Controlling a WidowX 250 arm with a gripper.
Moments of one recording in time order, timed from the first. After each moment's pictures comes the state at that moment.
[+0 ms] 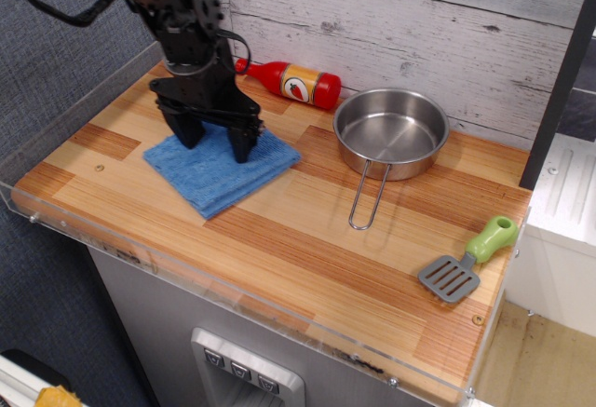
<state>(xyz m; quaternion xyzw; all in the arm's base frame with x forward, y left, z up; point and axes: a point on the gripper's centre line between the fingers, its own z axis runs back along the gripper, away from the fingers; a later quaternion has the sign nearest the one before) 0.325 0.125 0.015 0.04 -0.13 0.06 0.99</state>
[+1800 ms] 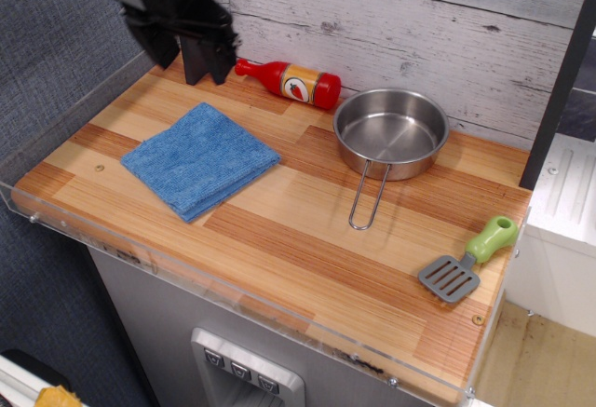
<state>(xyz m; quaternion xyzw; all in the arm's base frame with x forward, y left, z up) 0.325 0.120 0.103 0.03 -0.19 0.01 0.98</state>
